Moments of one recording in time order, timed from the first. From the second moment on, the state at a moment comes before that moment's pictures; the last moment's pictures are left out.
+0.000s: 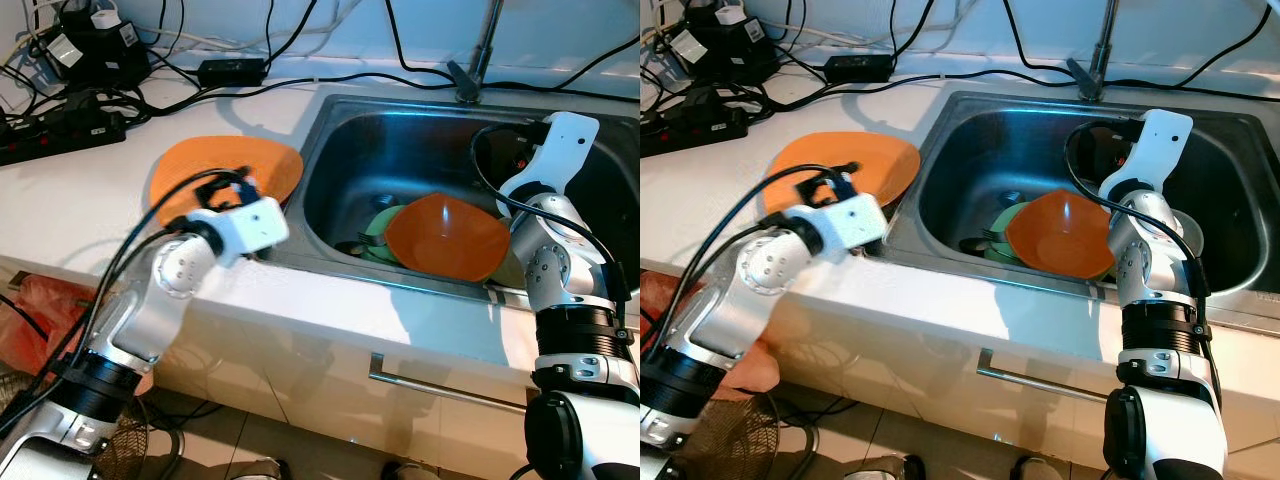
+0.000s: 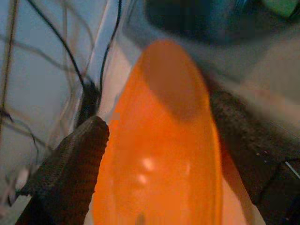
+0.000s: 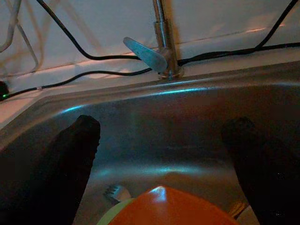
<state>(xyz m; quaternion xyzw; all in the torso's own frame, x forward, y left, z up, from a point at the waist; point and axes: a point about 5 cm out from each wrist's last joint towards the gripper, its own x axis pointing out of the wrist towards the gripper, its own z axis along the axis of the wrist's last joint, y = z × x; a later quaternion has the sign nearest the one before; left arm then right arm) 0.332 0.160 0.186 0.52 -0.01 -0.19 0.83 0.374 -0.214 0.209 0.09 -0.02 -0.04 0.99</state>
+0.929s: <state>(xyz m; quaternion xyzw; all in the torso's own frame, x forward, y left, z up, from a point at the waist) 0.345 0.185 0.174 0.52 0.02 -0.18 0.83 0.373 -0.218 0.207 0.12 -0.01 -0.05 0.99</state>
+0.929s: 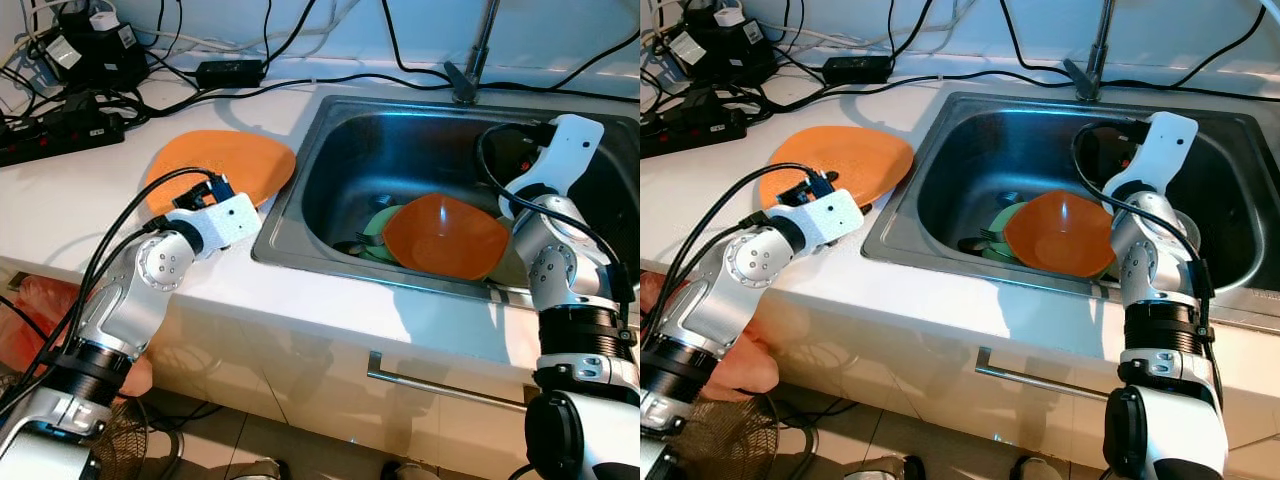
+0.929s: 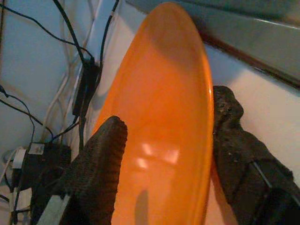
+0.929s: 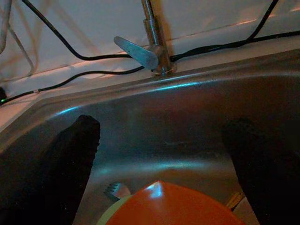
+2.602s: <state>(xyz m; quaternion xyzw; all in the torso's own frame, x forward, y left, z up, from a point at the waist) 0.347 0.174 0.183 0.55 -0.15 -0.08 0.82 0.372 -0.220 0.203 0.15 0.01 -0.05 0.99</state>
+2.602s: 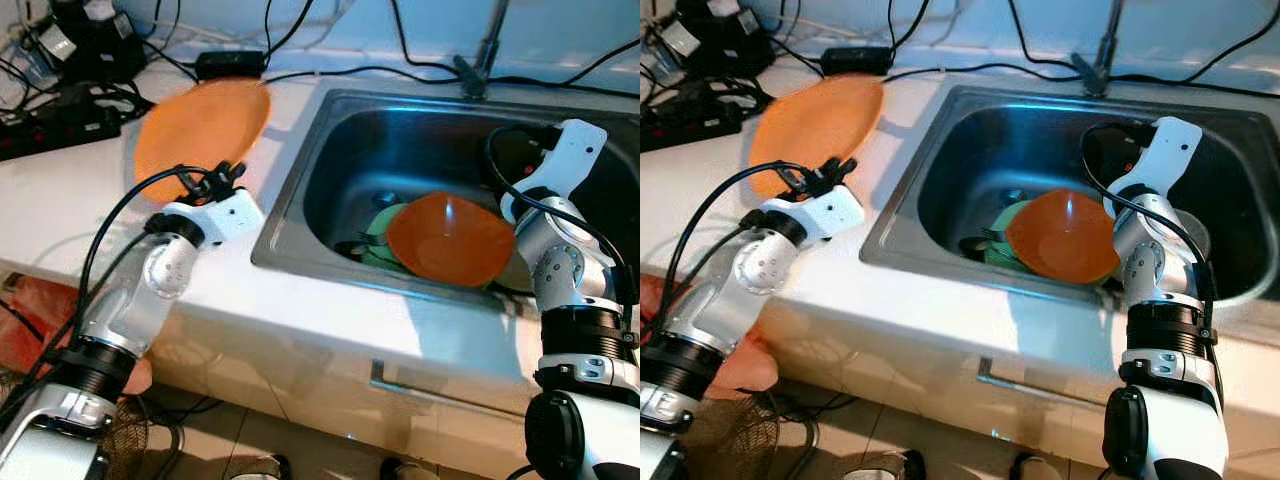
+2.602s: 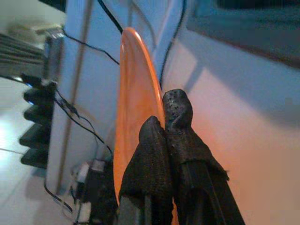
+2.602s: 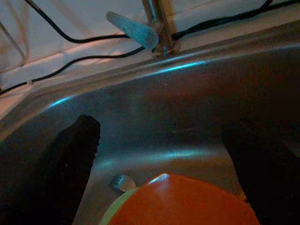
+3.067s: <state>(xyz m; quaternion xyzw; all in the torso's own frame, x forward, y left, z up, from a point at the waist) 0.331 0.106 0.183 0.51 -0.29 -0.14 0.80 0.368 -0.182 0.213 0.23 0.01 0.10 0.97</state>
